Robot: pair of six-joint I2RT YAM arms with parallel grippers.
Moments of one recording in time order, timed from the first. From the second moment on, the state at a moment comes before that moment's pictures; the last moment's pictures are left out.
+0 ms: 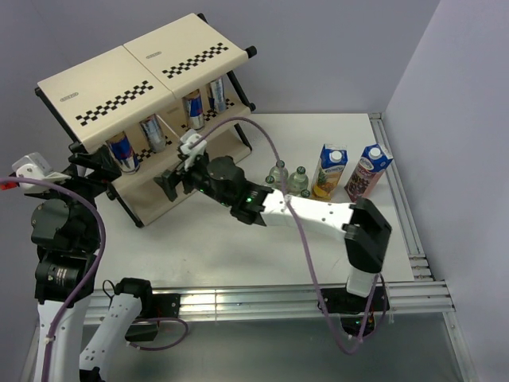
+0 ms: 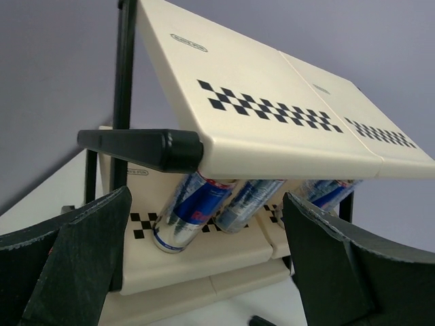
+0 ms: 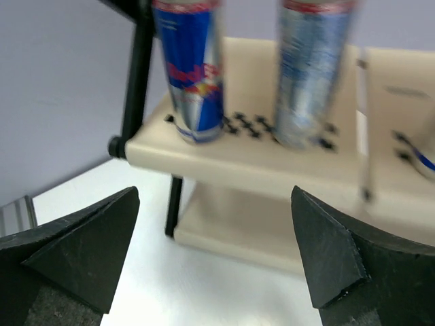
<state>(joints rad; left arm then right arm) -0.14 0.54 1.07 -0.36 -0.47 -0.43 1.10 1.80 1.47 0.37 0.11 0.06</state>
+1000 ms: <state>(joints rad) -1.06 1.07 0.96 -0.26 -0.51 -0.55 1.00 0.67 0.80 -0.48 0.70 0.49</state>
